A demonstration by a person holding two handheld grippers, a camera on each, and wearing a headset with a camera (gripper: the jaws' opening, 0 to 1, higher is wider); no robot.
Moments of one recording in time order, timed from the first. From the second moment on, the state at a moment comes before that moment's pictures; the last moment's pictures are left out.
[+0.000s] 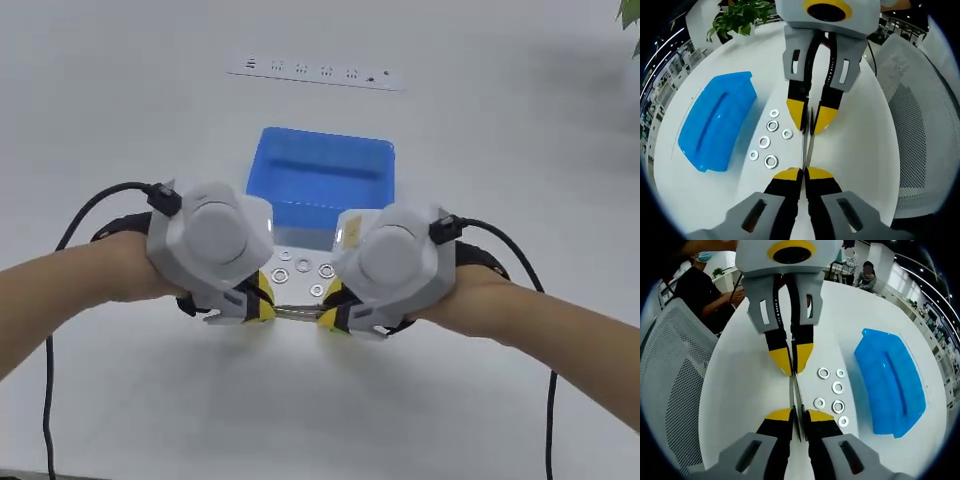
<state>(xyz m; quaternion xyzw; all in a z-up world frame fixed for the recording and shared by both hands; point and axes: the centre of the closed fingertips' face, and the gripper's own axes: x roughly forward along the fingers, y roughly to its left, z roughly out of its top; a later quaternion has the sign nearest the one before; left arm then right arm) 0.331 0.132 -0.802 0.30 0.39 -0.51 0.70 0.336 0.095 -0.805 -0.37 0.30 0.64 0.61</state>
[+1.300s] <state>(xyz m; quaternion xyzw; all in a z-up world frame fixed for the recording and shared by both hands) 0.324 0.039 -0.712 0.28 0.22 -0.55 0.75 0.330 0.061 -0.780 -0.33 0.19 0.68 0.63</state>
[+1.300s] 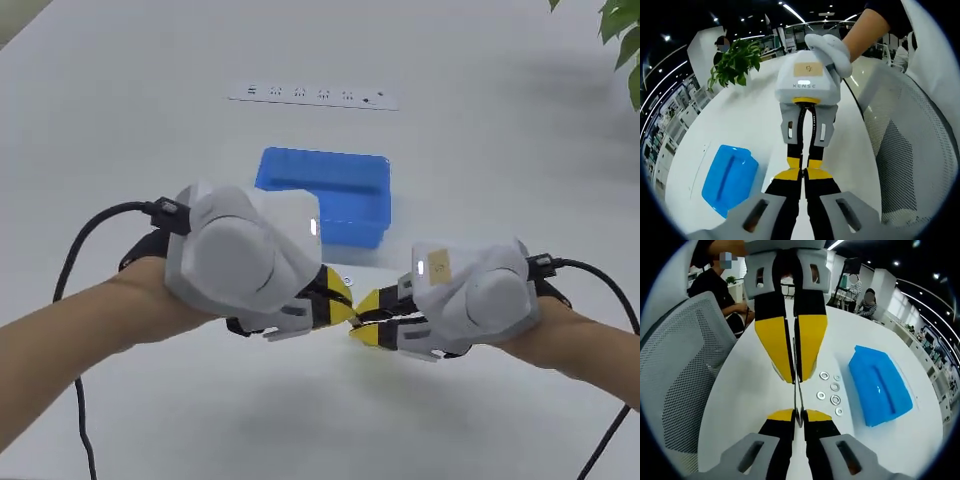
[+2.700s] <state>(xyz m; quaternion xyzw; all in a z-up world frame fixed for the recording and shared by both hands) 0.304 0.047 -0.684 0.14 0.13 -0.55 0.81 0.308 0.075 -0.757 -0.25 0.20 0.67 0.68</state>
